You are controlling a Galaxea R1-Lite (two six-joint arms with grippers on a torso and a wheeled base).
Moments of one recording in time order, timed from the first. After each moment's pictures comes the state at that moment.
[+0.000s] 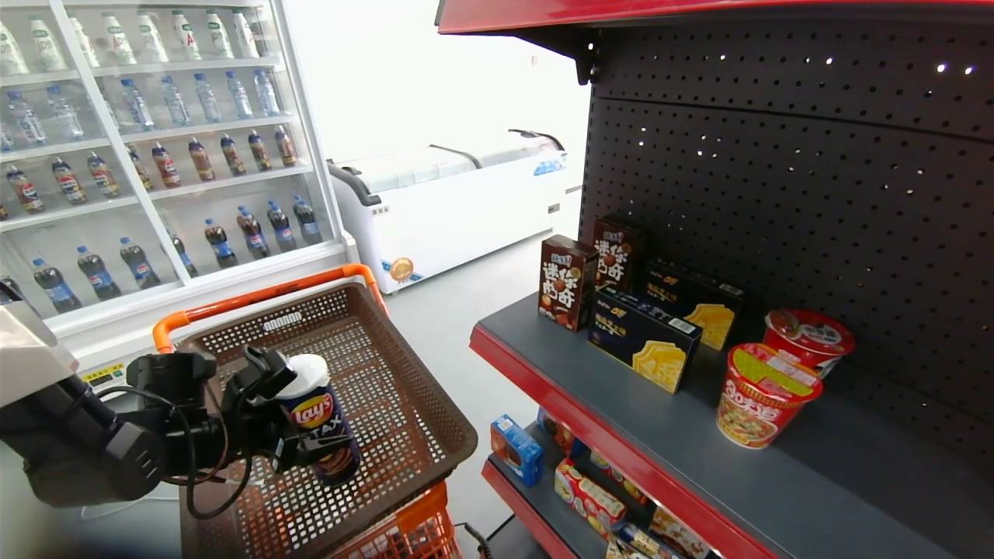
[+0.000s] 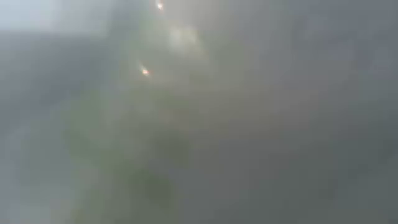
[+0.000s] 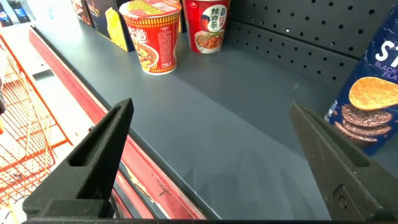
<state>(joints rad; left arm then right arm) 0.20 2.16 -0.65 -0.80 -0.77 0.61 0.00 0.00 0.00 0.00 -0.04 0.00</state>
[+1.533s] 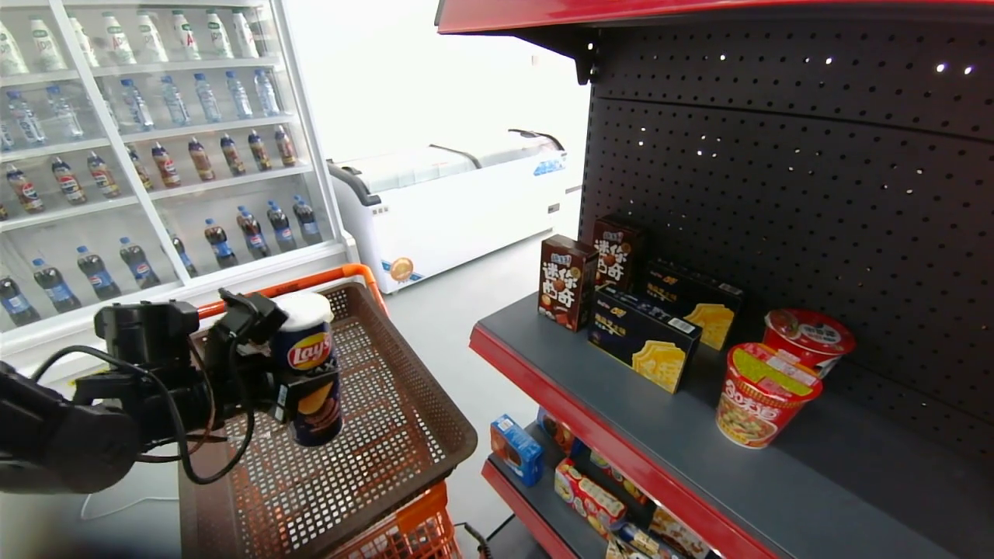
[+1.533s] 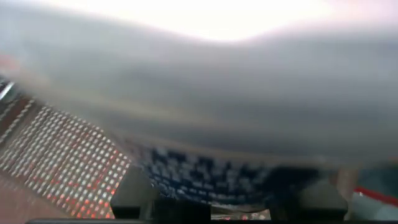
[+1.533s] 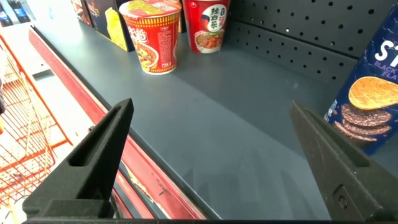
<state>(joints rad) 0.09 1.88 -0.64 -0.77 -0.48 0.34 0.00 0.00 0.00 0.00 -0.04 0.00</state>
